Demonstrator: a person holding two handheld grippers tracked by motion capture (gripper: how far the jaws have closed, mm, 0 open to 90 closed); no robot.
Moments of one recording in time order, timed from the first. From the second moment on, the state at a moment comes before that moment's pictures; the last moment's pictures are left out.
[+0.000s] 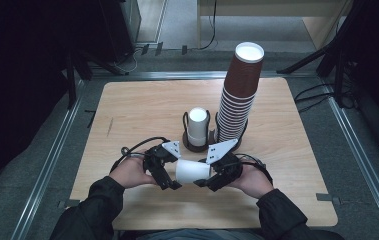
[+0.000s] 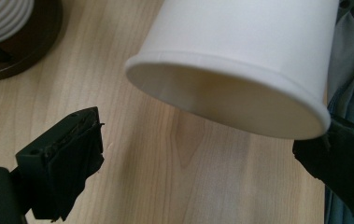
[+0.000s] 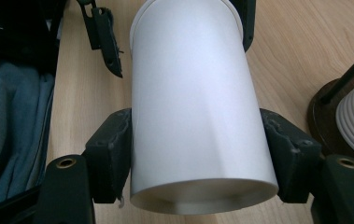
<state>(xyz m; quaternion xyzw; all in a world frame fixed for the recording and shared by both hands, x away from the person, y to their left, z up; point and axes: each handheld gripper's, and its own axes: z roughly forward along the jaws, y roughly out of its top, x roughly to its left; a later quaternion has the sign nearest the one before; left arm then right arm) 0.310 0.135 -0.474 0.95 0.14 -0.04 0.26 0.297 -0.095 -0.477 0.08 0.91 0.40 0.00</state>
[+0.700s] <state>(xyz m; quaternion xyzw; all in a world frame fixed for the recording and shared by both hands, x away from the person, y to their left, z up) 0.311 0.142 -0.460 0.91 0.13 -0.08 0.38 0.298 -0.107 -0.467 0.09 0.88 0.46 -0.03</state>
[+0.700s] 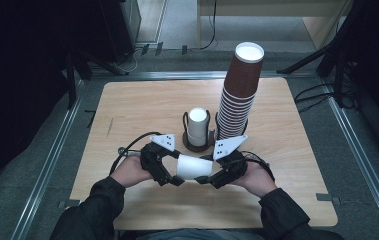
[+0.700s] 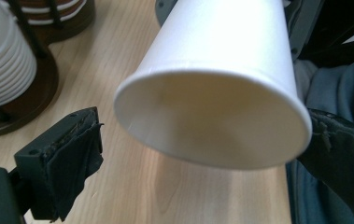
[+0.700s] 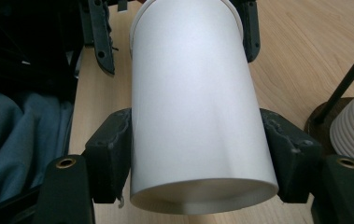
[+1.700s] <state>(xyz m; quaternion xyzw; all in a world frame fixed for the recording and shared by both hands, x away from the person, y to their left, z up) 0.307 0.144 -0.450 0.90 0.12 -0.07 0.41 0.299 -0.109 -0.465 0.09 0.87 0.48 -0.05</state>
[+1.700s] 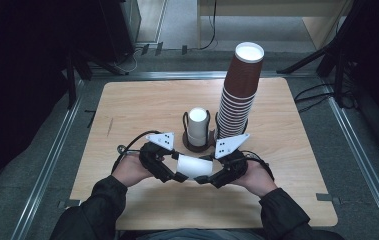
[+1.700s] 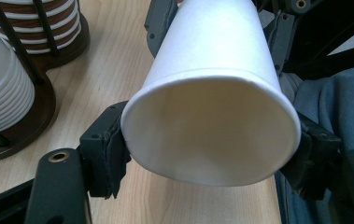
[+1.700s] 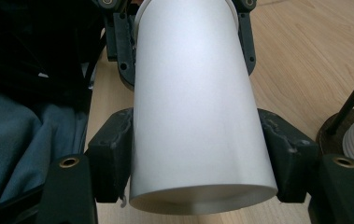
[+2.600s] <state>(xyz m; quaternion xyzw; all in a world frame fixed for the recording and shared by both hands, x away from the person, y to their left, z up) 0.309 0.154 -0.444 0.90 0.13 -0.08 0.41 0.301 -0.106 -0.468 0.10 0.88 0.46 -0.04</state>
